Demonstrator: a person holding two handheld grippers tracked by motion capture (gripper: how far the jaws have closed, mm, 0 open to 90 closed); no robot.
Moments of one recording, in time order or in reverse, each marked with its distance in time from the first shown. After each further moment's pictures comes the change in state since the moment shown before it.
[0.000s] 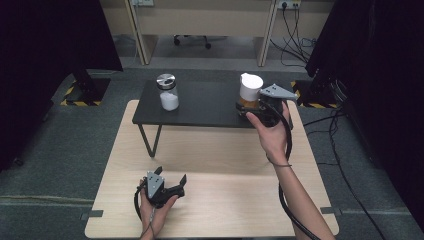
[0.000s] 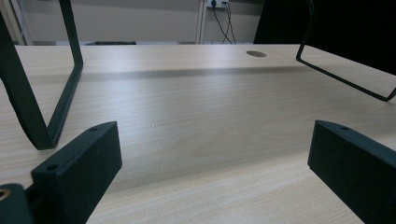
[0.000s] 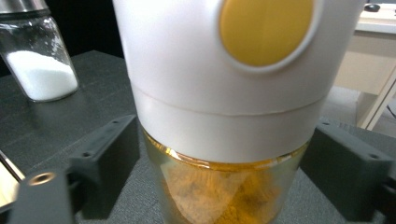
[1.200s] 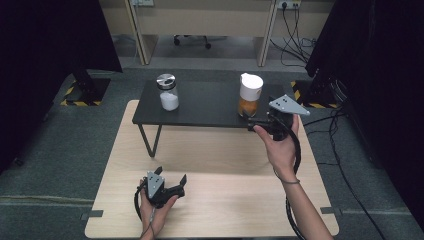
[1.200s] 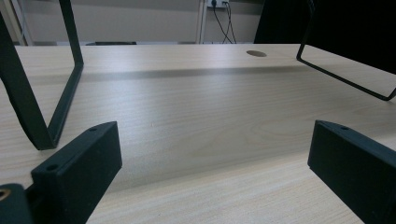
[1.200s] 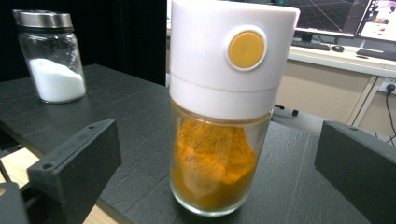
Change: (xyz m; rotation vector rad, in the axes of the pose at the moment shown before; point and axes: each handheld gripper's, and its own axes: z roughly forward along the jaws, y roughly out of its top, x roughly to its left) left arm -0.001 0.000 0.000 0.001 0.001 0.002; right arm 0.022 -0.027 -0.045 -0.108 -0.068 -0.069
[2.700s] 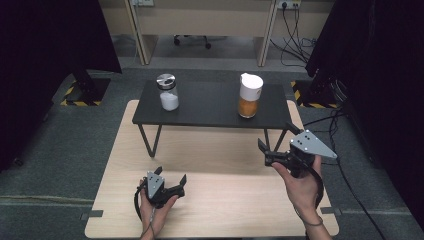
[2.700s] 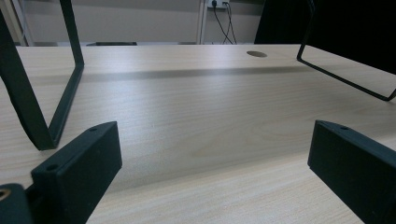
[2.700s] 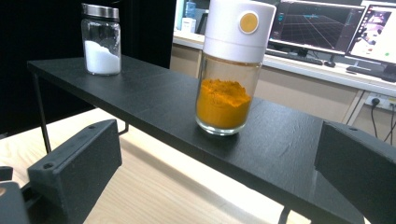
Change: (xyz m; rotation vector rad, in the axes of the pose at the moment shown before) left arm 0.000 0.000 0.000 -0.002 0.001 0.003; right arm 0.016 -0.039 -0.090 -0.045 0.002 -0.063
